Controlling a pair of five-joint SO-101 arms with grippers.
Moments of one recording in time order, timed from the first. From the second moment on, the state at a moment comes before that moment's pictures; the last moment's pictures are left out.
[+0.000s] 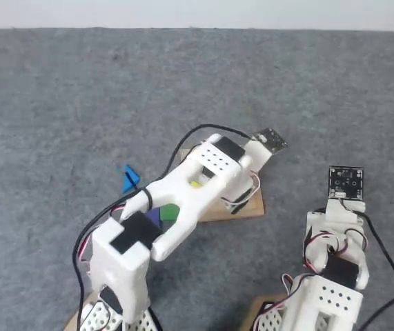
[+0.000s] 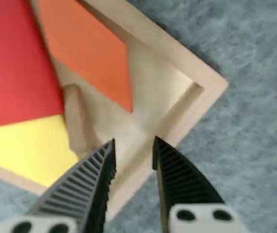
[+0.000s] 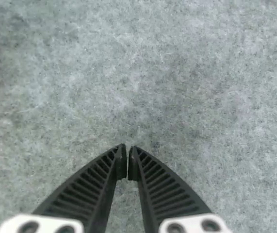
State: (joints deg) left arm 33.6 21.8 7.3 75.8 -4.4; right arm 18.0 -85.8 89.9 52.7 15.8
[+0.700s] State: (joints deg) left arm 23.1 23.3 0.1 78.3 -10.1; right arm 18.0 -85.8 89.9 52.7 15.8
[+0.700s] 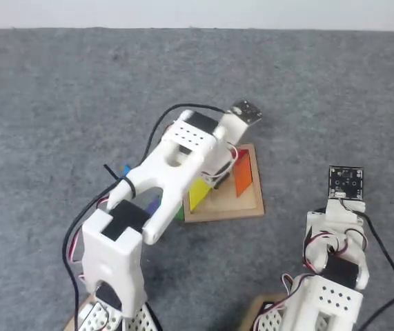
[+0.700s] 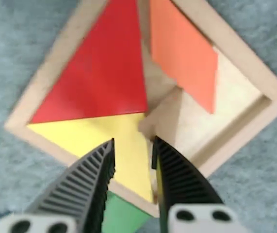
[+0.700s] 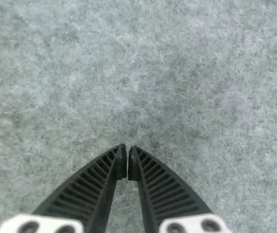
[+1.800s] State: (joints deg) left arm 28.8 14.1 11.4 77.8 -9.8; right arm 18.0 -85.8 89.9 52.7 15.8
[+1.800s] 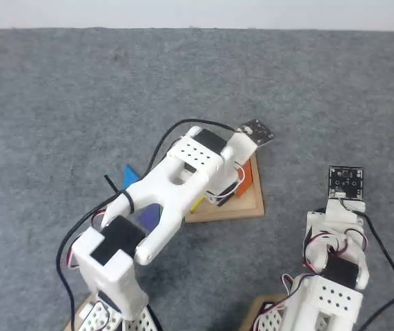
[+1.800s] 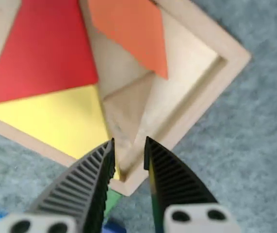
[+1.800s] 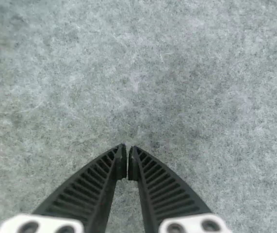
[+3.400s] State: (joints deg) left arm 21.1 17.9 2.1 71.3 -9.5; right arm 18.0 -85.8 89.9 52.7 15.8
